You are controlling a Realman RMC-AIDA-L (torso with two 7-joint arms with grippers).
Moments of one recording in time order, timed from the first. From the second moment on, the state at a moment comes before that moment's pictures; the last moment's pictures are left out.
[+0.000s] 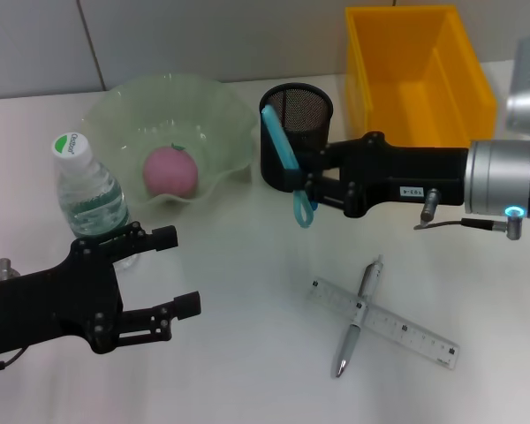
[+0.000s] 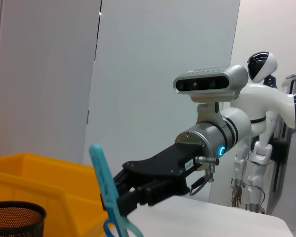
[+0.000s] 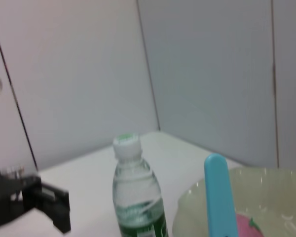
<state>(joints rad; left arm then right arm) -0.36 -2.06 0.91 0.64 1.68 1.77 -1.14 0.36 2.08 -1.26 -1.02 -1.61 -1.24 1.60</state>
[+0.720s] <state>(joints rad) -0.36 -2.07 0.91 0.63 1.67 1.76 -1.13 0.32 2.08 -1.20 -0.96 -1.50 -1.26 1.54</state>
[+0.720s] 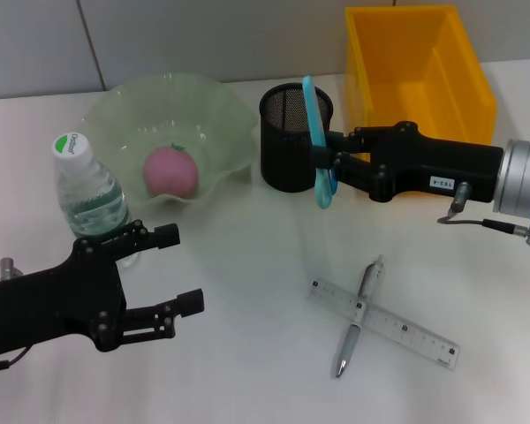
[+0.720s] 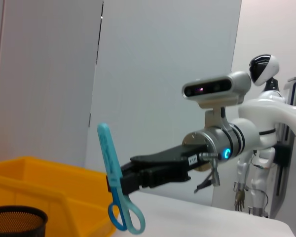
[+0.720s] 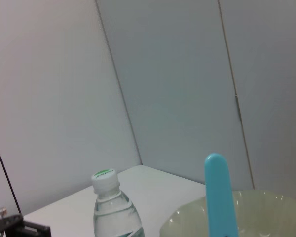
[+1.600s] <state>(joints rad) -0.39 -2.07 0.95 0.56 1.57 1.75 -1.10 0.33 2.08 -1.04 -0.79 -1.43 -1.42 1.21</state>
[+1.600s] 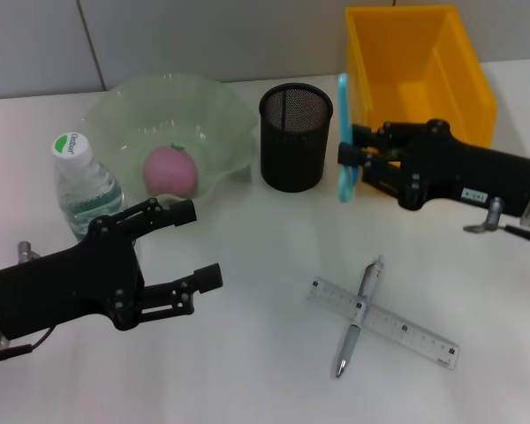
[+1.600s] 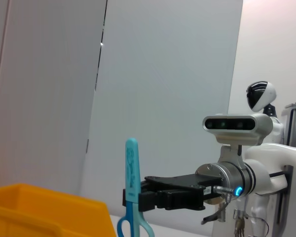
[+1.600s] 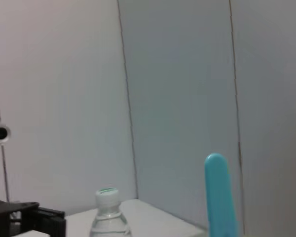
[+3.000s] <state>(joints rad) -0.38 -2.07 0.98 0.53 1.55 1.72 -1.04 0.38 2.09 -1.20 -1.08 -1.32 -0.89 -0.07</state>
